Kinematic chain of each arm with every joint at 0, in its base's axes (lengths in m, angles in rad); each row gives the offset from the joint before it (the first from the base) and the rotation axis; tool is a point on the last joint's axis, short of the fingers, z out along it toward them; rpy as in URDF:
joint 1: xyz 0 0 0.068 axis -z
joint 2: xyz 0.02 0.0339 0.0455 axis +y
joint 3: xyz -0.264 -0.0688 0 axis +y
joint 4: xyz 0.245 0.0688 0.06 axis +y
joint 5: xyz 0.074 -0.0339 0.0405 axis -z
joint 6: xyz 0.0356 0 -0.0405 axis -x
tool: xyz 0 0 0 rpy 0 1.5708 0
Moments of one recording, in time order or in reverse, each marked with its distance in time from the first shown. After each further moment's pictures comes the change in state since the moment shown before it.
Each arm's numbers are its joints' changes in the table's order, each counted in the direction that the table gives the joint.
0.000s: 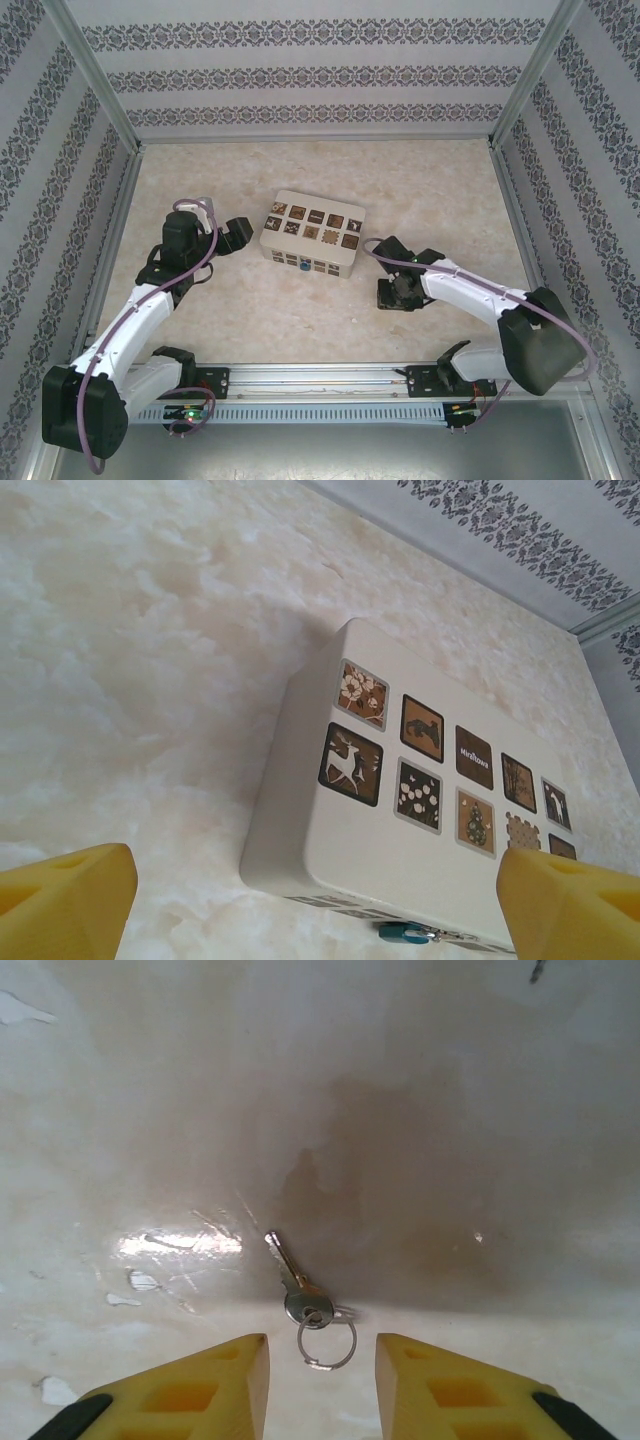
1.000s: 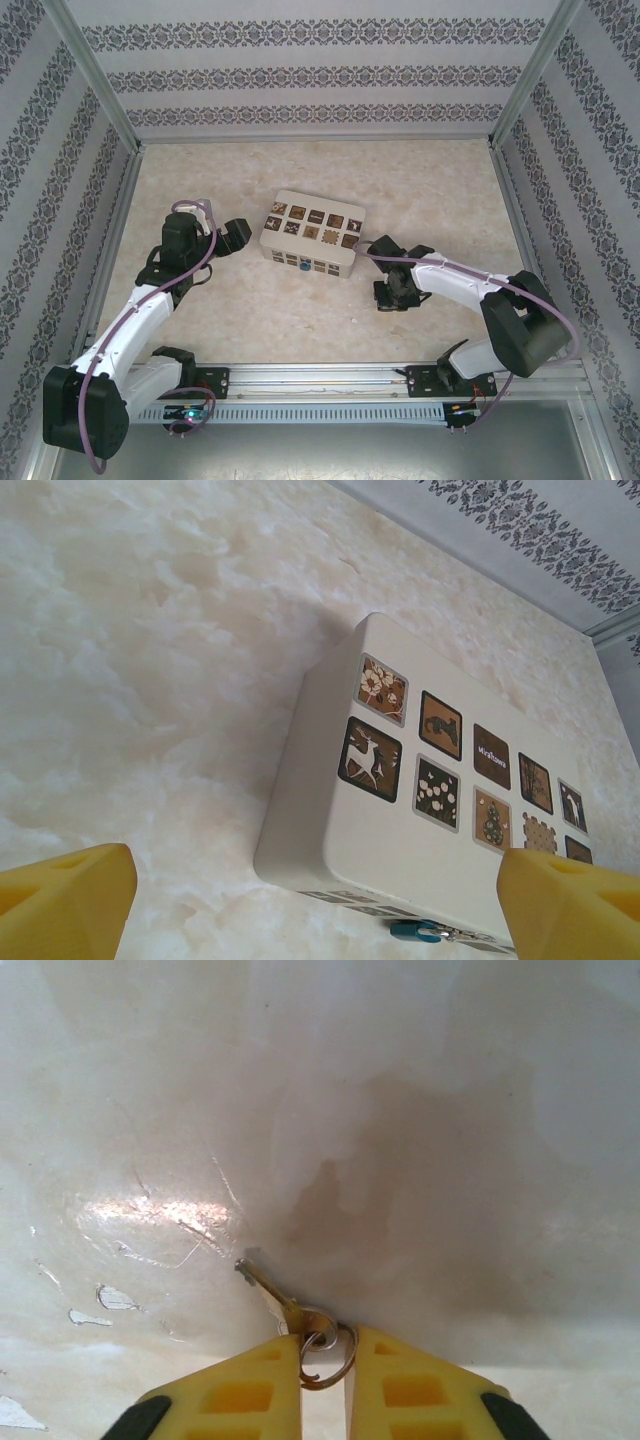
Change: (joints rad) left arm -0.010 -0.003 0.013 0.002 -0.004 0.005; right arm 0.000 0.100 -0.029 -0.006 -0.017 0.080
